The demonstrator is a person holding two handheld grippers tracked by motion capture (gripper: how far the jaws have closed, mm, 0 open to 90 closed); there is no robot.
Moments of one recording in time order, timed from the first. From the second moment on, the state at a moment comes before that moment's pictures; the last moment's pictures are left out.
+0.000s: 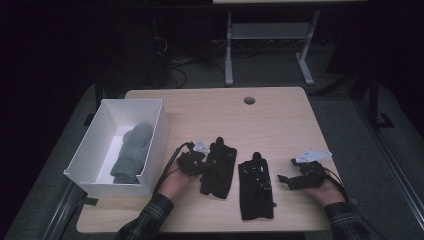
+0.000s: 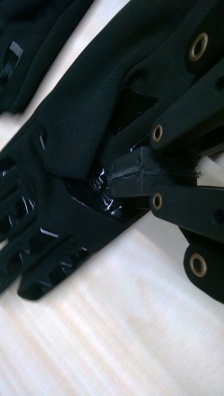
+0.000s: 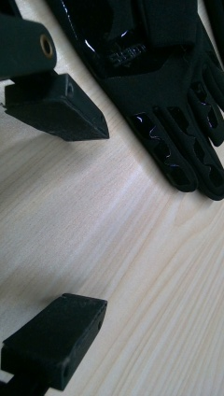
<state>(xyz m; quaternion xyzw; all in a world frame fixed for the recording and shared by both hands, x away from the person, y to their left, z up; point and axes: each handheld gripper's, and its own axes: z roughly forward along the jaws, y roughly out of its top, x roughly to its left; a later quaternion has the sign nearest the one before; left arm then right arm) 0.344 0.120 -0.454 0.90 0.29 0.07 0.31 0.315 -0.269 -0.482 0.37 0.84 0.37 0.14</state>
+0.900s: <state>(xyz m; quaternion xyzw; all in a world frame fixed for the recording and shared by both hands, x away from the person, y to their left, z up) 0.326 0.137 -0.456 0.87 0.35 0.08 0.33 0.315 -0.268 -0.482 0.37 0.84 0.37 0.14</state>
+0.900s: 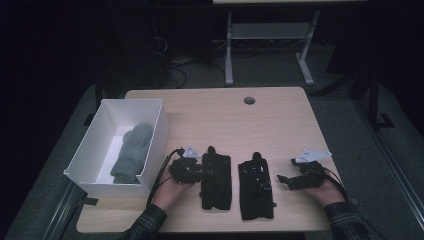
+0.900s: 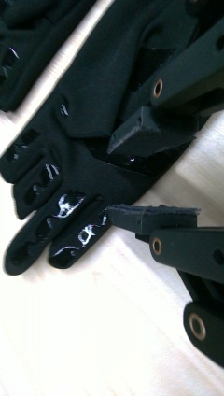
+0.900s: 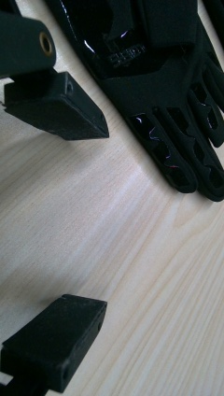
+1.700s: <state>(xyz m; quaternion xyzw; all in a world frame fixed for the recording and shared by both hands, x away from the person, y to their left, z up) 0.332 0.144 -0.443 0.85 0.36 0.02 0.38 0.285 -0.236 -0.464 0.28 0.89 0.36 0.05</state>
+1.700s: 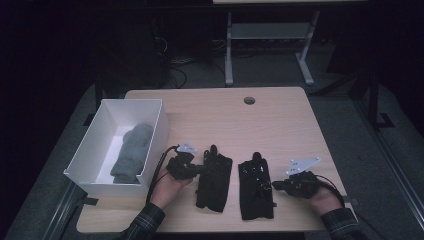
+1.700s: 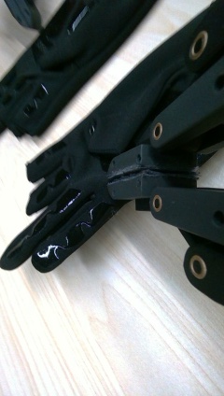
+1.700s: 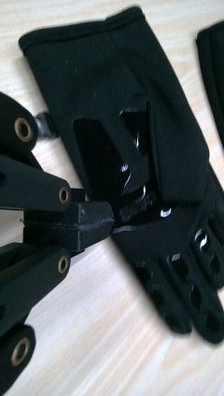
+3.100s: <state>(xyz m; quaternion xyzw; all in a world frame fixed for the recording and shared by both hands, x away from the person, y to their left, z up) 0.324 0.129 -0.412 0.83 0.32 -0.06 0.45 0.295 -0.179 -0.467 0.24 0.90 0.37 0.04</state>
